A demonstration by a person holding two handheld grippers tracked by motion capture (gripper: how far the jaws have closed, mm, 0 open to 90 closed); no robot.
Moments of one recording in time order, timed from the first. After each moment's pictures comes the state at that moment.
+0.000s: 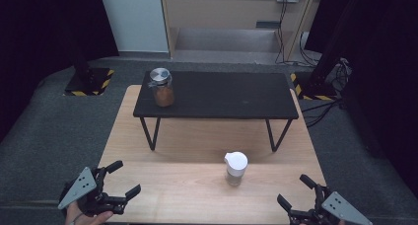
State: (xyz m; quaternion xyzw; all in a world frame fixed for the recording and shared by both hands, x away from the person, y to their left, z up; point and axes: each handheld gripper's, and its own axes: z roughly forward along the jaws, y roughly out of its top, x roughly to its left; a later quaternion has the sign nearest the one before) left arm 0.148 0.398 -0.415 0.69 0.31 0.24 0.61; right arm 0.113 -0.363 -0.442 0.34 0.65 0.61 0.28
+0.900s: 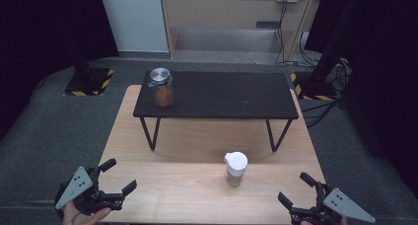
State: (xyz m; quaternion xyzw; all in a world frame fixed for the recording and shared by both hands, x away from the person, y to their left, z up) left arm 0.142 0.398 -0.417 0.67 0.33 0.26 0.61; right arm 0.118 -0.364 -0.422 0.34 0.67 0.61 0.27
